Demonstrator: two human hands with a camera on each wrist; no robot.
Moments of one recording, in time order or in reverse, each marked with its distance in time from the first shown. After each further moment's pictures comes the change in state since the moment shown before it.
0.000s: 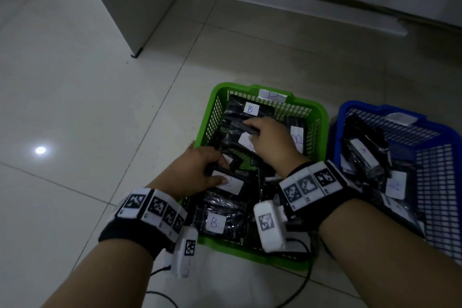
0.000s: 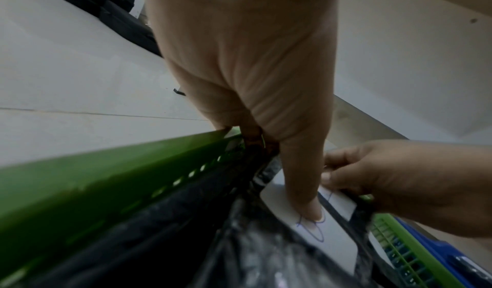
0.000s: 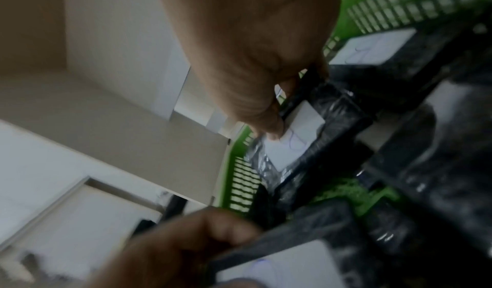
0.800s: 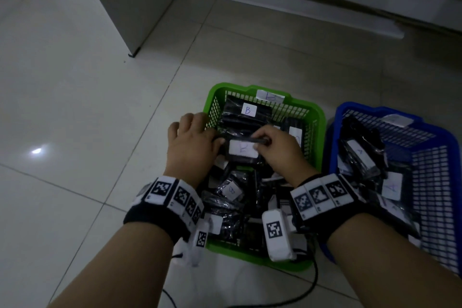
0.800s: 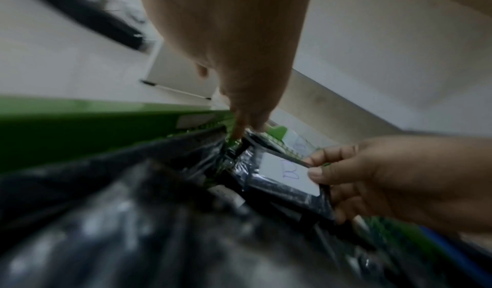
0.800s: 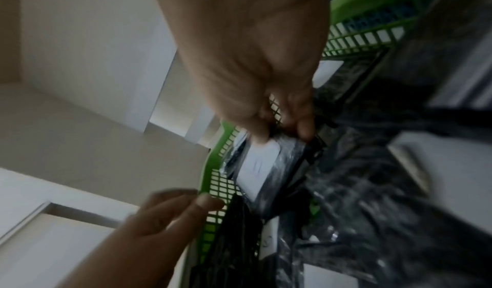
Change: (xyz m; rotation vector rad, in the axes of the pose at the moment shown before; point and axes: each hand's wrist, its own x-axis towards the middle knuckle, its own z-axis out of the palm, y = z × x) left_hand 0.027 0.015 0.004 0.508 0.346 -0.243; right_hand -0.018 0.025 -0.005 0.157 0.017 0.033
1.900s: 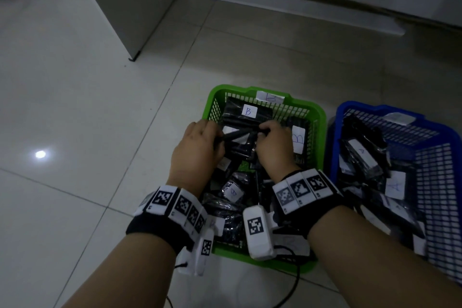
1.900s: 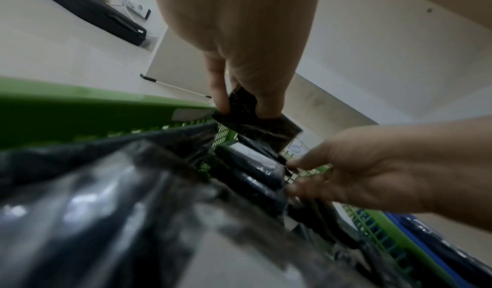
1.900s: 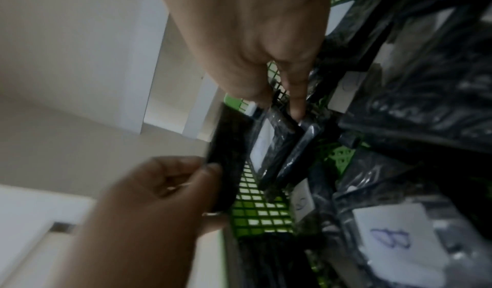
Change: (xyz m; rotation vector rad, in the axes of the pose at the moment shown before) left_hand -0.004 0.010 -0.003 -0.291 0.165 0.009; right_hand 0.013 -0.018 0.020 0.138 0.271 0.231
